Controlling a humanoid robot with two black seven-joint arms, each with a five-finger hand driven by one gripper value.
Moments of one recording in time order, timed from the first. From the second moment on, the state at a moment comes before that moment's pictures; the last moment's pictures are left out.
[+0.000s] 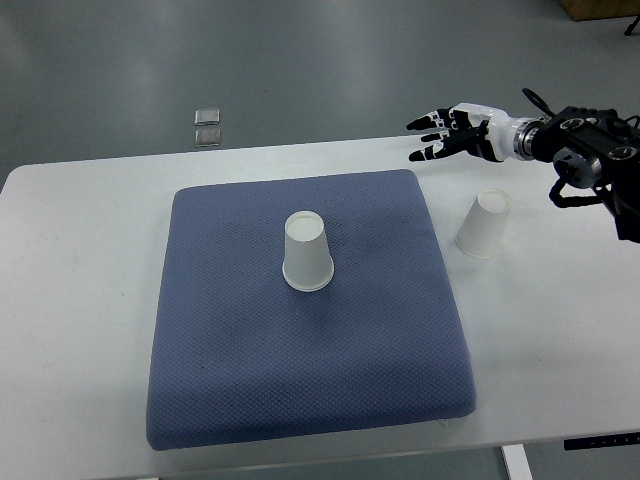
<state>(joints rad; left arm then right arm) 0.03 0.00 -0.15 -0.11 0.08 0.04 -0.05 1.20 -0.28 -0.01 0.36 -0.25 0.47 0.06</state>
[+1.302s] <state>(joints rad) 0.02 0.00 -0.15 -0.16 0.08 0.04 -0.05 1.90 -0.64 -0.73 1.03 -0.63 0.50 0.03</state>
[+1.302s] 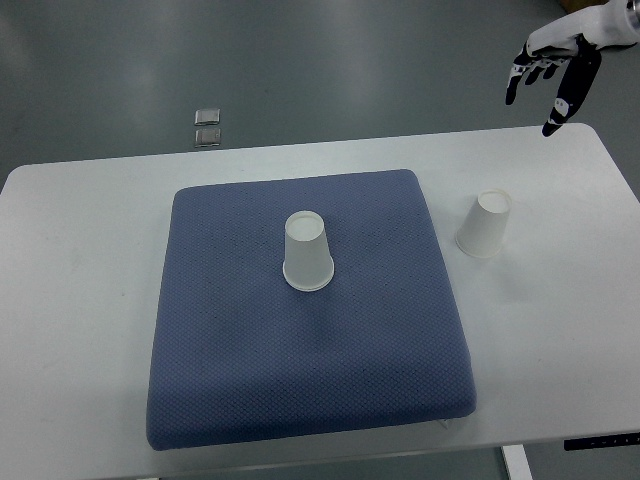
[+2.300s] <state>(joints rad) 0.03 0.00 -0.16 -0.15 0.08 0.04 -0.05 1.45 -0.44 -0.56 0.75 -0.42 0.36 -0.16</state>
